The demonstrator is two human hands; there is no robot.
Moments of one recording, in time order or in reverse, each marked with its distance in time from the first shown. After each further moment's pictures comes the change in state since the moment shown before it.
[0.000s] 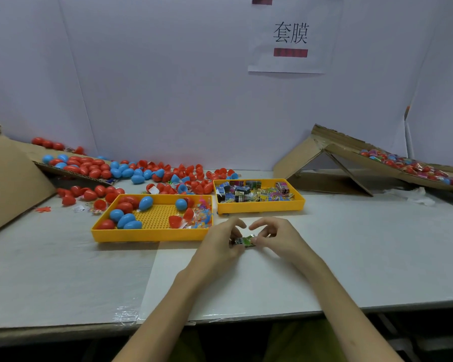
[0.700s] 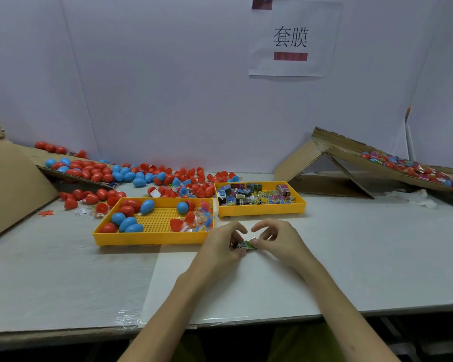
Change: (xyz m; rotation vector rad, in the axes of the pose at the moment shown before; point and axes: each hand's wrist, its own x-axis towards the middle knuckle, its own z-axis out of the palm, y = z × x) left_hand 0.003 -0.007 0.002 0.003 0.001 -0.024; right_hand 0.000 -0.001 0.004 -0.046 0.068 -0.030
